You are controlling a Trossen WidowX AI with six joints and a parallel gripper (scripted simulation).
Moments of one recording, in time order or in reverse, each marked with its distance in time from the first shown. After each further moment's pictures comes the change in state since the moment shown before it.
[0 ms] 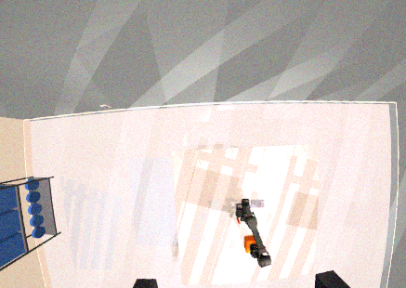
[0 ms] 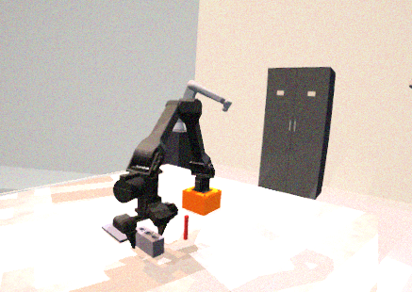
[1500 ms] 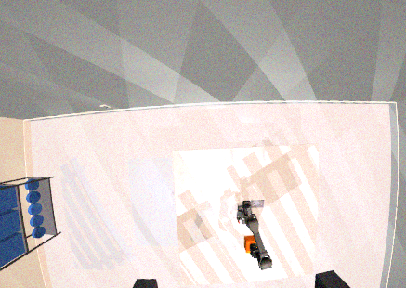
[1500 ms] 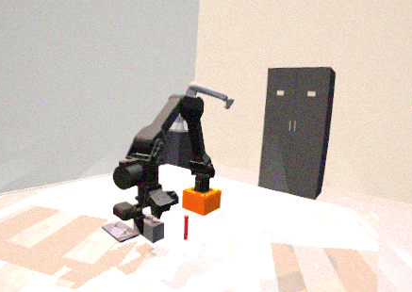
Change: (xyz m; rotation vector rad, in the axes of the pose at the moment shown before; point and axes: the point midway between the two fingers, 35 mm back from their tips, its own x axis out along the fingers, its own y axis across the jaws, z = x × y) arm -0.035 0.002 0.000 -0.002 0.004 0.017
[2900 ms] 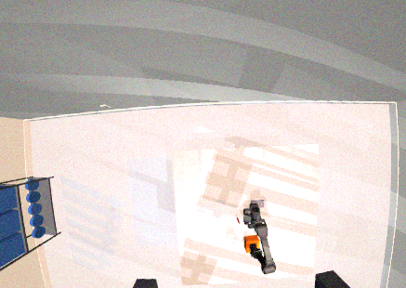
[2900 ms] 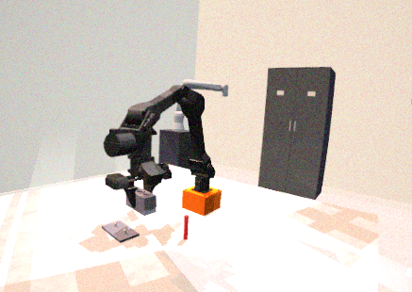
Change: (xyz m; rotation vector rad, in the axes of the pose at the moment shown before) arm -0.070 -0.004 -0.033 0.008 -0.002 -0.014
